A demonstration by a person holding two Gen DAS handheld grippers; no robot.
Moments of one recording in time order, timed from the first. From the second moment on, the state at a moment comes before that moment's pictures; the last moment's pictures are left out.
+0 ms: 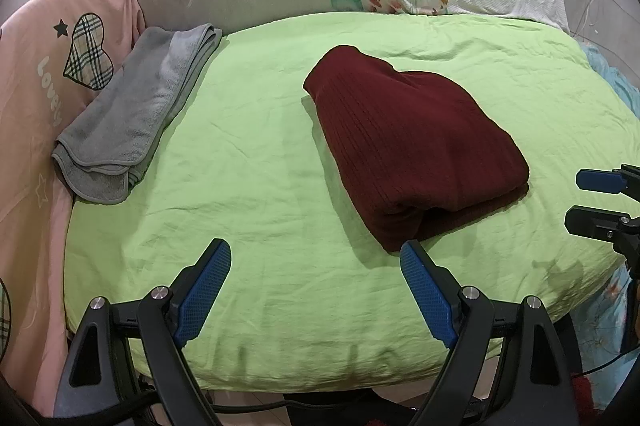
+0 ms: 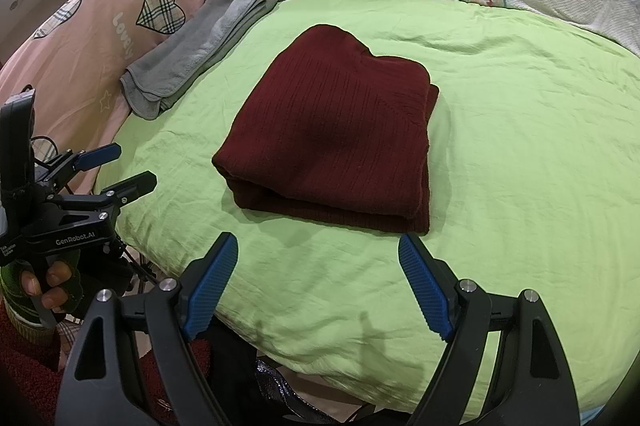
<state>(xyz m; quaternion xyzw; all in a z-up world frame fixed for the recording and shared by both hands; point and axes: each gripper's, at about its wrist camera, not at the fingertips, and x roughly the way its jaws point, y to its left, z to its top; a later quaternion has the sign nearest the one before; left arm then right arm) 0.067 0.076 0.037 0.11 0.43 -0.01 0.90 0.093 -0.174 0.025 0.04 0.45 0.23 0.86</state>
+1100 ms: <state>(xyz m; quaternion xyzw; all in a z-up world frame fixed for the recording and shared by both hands) 0.076 0.070 0.038 0.11 0.43 -0.02 0.90 0.104 -0.178 0.027 0.04 0.44 0.23 0.87</state>
